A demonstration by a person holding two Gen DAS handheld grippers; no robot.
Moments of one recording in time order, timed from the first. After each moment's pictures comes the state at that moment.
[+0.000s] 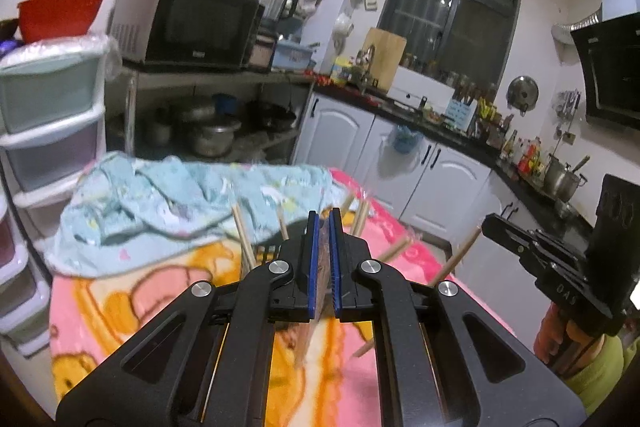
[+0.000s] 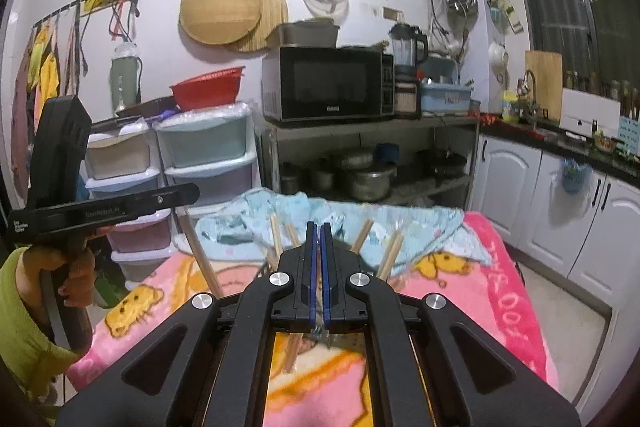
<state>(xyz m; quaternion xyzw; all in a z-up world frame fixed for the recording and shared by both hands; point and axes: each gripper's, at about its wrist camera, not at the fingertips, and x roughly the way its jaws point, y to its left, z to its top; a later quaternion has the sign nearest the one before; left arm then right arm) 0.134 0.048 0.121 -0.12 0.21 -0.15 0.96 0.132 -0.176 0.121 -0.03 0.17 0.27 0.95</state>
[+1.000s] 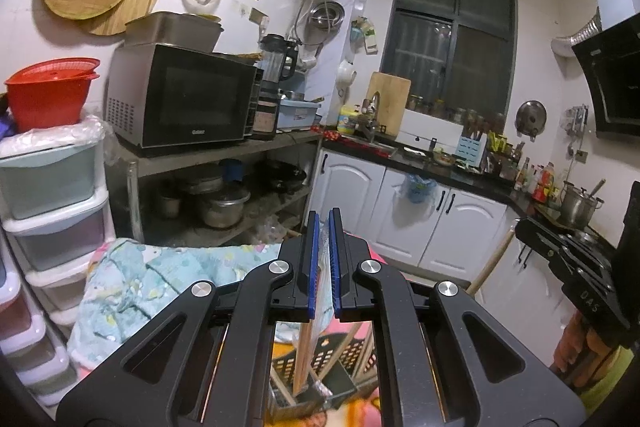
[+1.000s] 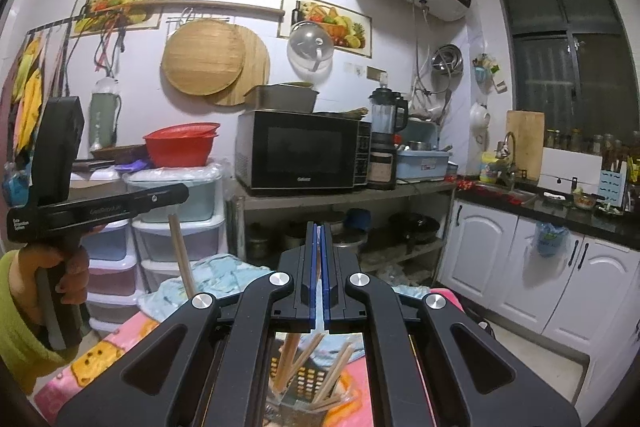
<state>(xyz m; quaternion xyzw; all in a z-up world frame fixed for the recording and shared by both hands) 0.193 0.046 0.203 -0.09 0.14 -0.12 0.98 0.187 -0.182 0.196 -0.04 0.07 0.23 0.97</state>
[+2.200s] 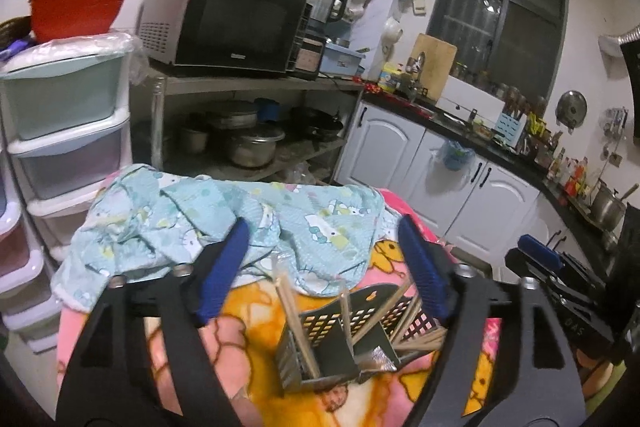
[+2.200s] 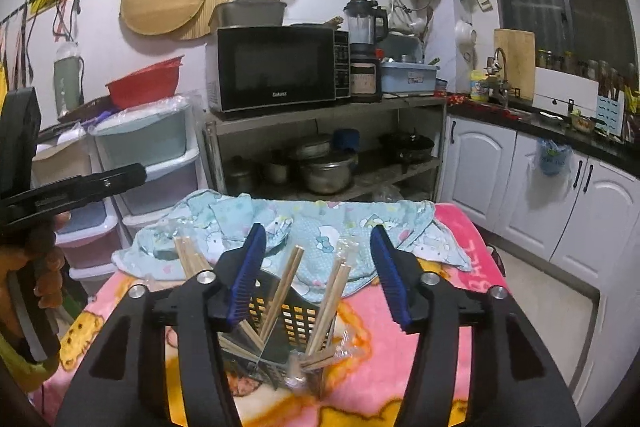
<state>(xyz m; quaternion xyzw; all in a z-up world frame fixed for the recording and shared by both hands) 0.220 0.064 0.117 -0.13 0.22 -0.06 0.96 0.242 -0.171 0.098 -0.02 0.20 0.20 0.96</state>
